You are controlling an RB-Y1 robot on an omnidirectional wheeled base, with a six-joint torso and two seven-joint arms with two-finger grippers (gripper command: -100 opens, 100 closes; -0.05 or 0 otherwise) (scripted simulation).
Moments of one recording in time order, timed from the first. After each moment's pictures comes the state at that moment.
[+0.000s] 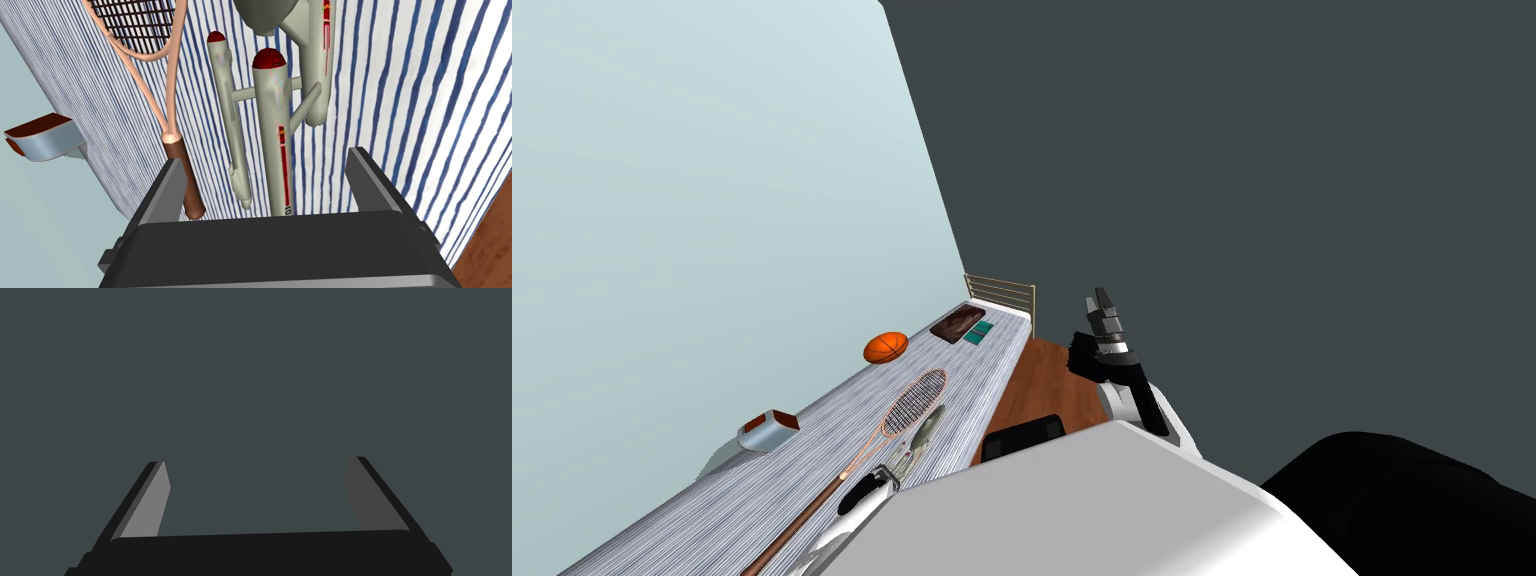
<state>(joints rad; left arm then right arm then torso) -0.05 0.33 0.43 -0.42 0.04 0.10 0.51 0.51 -0.02 -0.02 -2.30 0.09 -0.42 0.08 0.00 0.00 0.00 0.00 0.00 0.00</state>
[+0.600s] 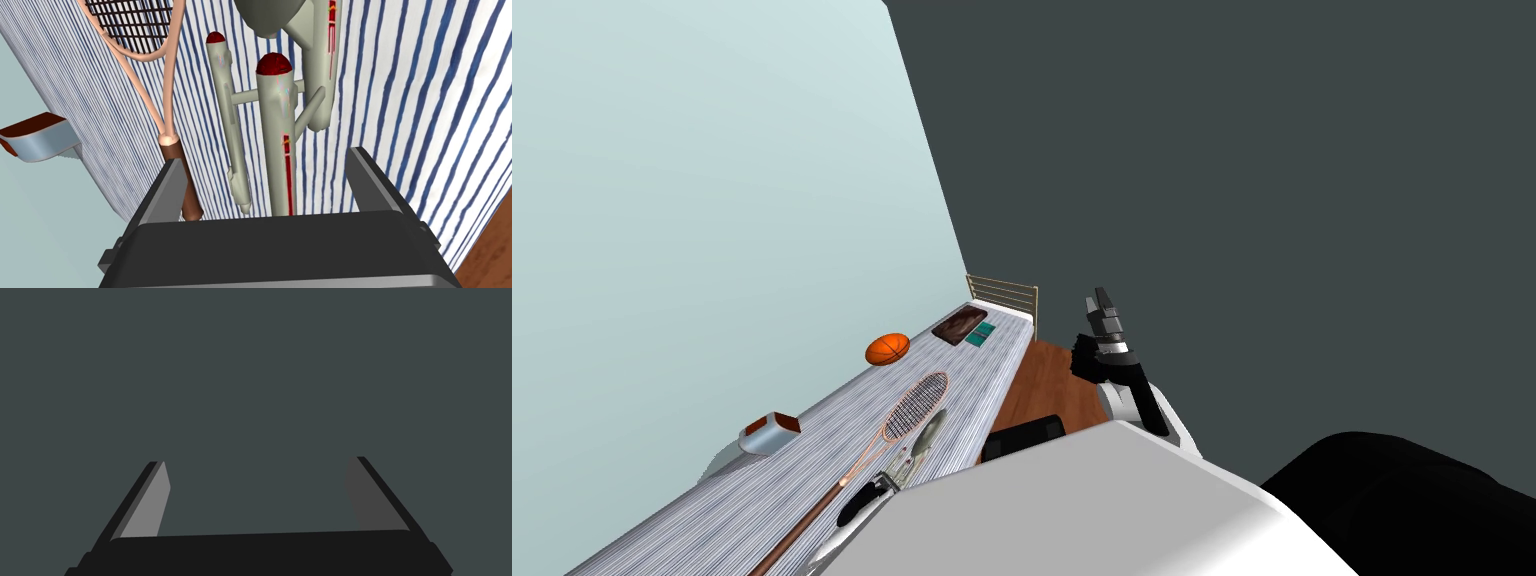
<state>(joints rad) -0.04 0.32 0.43 -0.38 0.04 0.06 0.50 0.51 -0.02 -0.02 -2.30 0.09 -0.42 0.08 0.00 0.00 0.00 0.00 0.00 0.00</state>
